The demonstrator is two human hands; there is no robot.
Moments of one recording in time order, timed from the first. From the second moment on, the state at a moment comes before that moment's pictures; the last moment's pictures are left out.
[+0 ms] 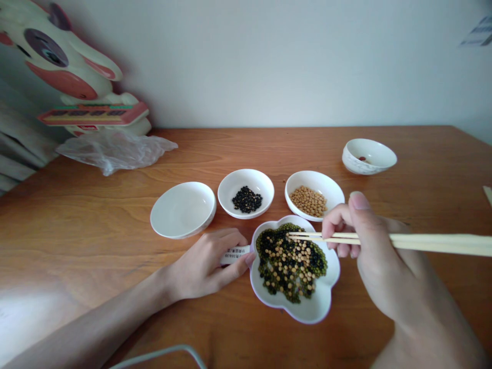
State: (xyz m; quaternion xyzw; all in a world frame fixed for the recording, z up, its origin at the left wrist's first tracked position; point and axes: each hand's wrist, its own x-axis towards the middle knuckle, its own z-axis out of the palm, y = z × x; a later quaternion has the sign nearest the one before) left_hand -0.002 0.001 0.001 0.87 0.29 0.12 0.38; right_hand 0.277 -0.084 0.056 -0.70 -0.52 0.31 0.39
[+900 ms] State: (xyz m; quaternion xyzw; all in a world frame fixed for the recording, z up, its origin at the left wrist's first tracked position) left_hand -0.001 0.001 0.001 0.87 0.29 0.12 0.38; right_hand 0.276 -0.082 0.057 -0.70 -0.51 0.30 0.39
